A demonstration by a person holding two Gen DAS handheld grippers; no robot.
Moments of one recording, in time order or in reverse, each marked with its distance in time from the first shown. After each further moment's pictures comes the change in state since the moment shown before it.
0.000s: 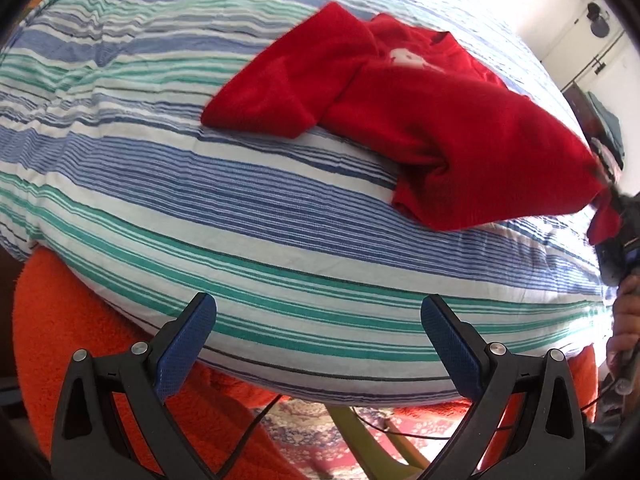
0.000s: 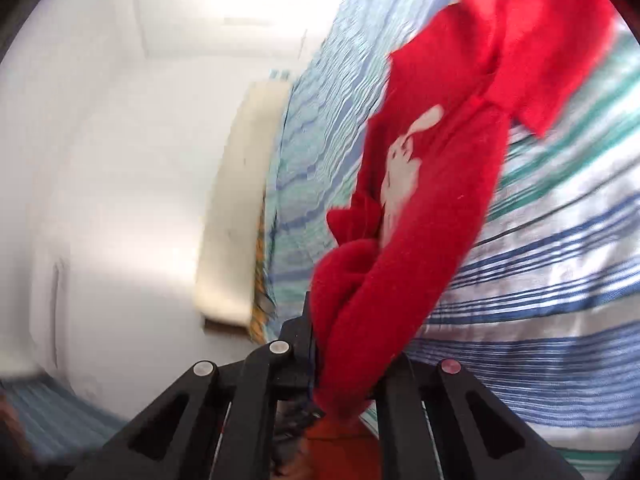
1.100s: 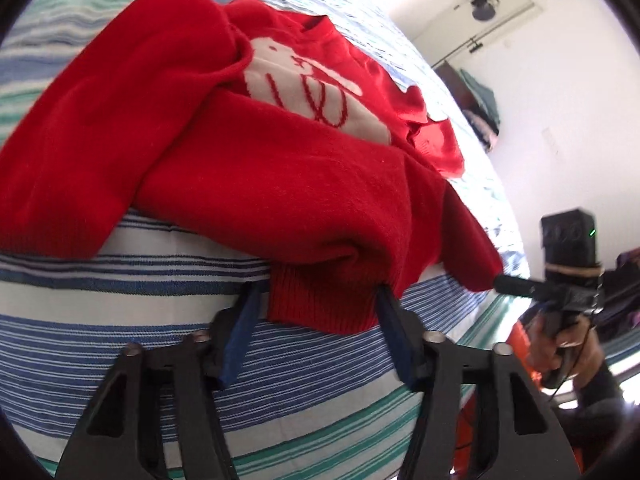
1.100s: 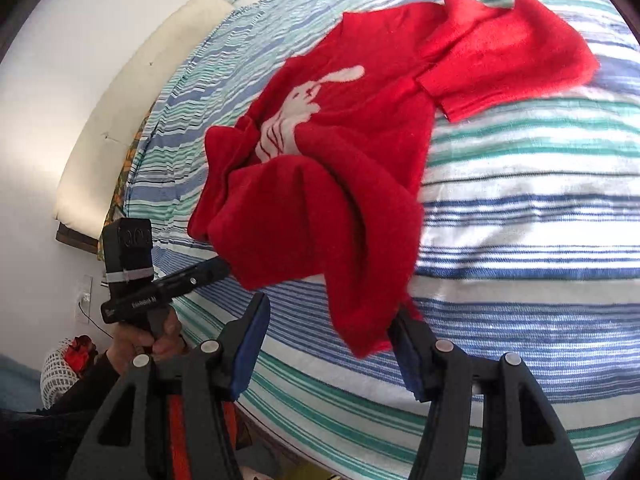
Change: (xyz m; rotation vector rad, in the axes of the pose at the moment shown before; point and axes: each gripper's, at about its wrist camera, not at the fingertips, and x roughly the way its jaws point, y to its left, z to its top) left arm 0.078 -0.012 0.066 0.190 0.036 -0.547; right arm -0.005 0.013 -0.037 -0.343 0.221 -0.557
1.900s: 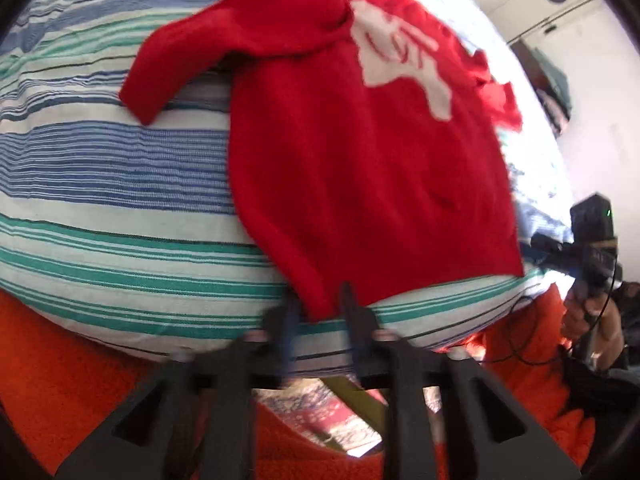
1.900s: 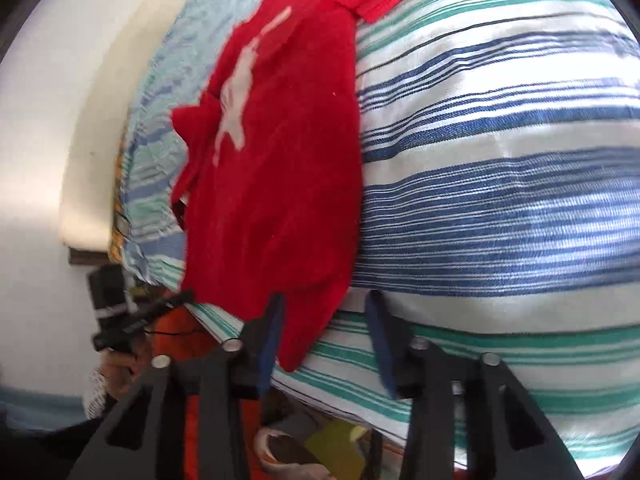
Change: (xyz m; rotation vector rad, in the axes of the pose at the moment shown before) left arm -0.071 -0.009 -0.067 -0.099 0.114 0.276; right arm -0.017 -0.041 -0.045 0.208 0.105 0.083
